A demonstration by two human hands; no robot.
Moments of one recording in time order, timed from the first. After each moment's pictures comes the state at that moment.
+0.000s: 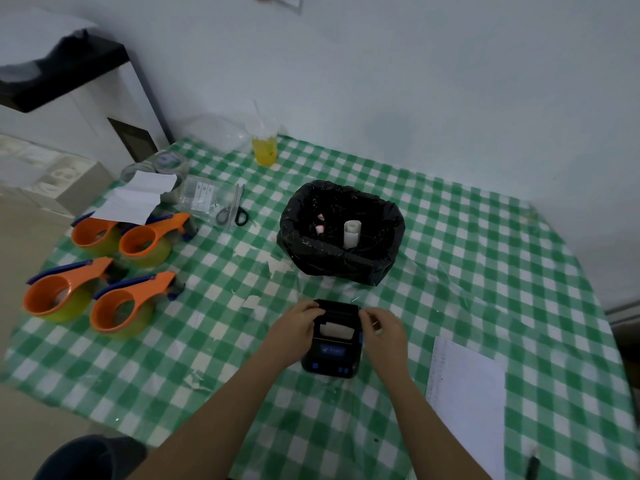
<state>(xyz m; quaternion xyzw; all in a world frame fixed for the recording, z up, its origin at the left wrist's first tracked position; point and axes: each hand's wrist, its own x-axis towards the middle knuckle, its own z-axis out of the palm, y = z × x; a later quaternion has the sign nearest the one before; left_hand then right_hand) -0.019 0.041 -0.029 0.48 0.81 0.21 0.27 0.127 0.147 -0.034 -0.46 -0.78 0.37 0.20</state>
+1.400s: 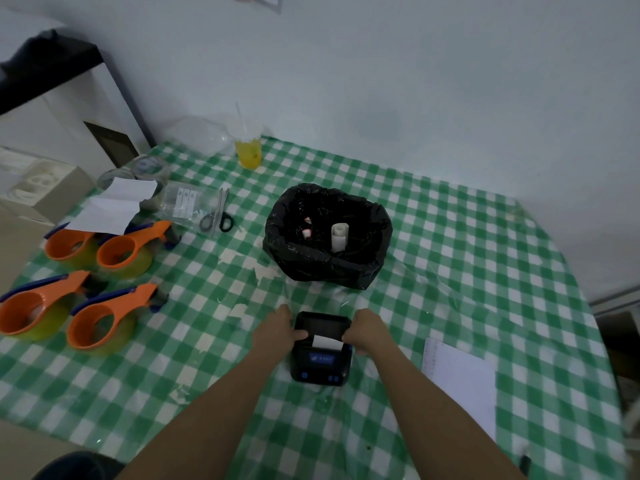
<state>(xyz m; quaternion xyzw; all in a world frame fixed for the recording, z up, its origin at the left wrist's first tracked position) -0.034 0.064 -0.045 0.29 0.87 0.14 0.38 0.092 0.188 -0.034 -0.52 -0.74 0.37 -0.19</state>
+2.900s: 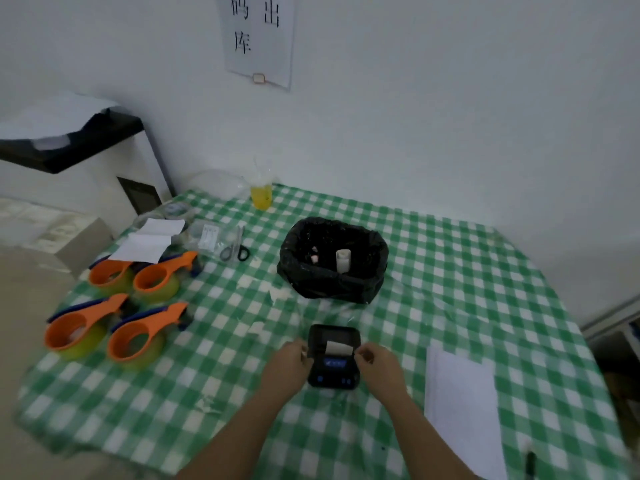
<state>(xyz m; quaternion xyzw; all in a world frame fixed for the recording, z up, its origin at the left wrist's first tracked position) 0.006 -0.001 0.004 0.34 0.85 0.23 0.33 0.149 0.107 -0.006 -0.51 -0.76 0.40 0.07</state>
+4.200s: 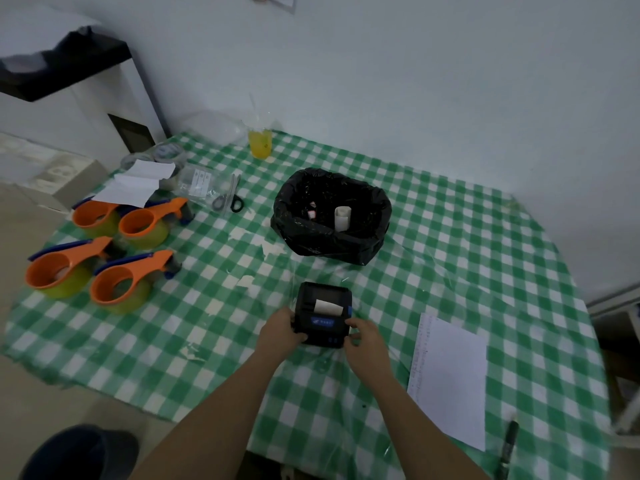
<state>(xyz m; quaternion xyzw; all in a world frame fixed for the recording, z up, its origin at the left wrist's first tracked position) 0.022 0.009 -0.048 0.25 0.87 0.26 0.35 0.169 0.103 -0.061 -0.46 -0.77 0.42 0.09</state>
